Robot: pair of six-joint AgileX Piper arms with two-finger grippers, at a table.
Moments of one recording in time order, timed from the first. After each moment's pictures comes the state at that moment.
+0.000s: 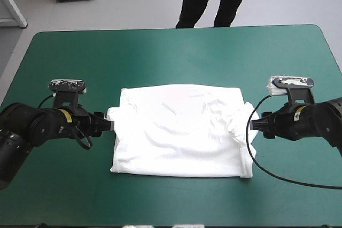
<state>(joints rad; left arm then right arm) -0.38 1.07 -1.12 0.06 1.13 -0.29 0.29 1.06 -1.19 0.01 1.25 0.22</state>
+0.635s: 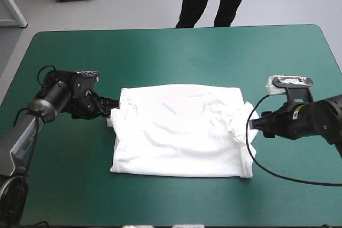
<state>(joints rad) -0.16 1.56 -1.21 -0.01 1.02 -0.19 0.29 1.07 -1.19 0.00 1.25 0.22</state>
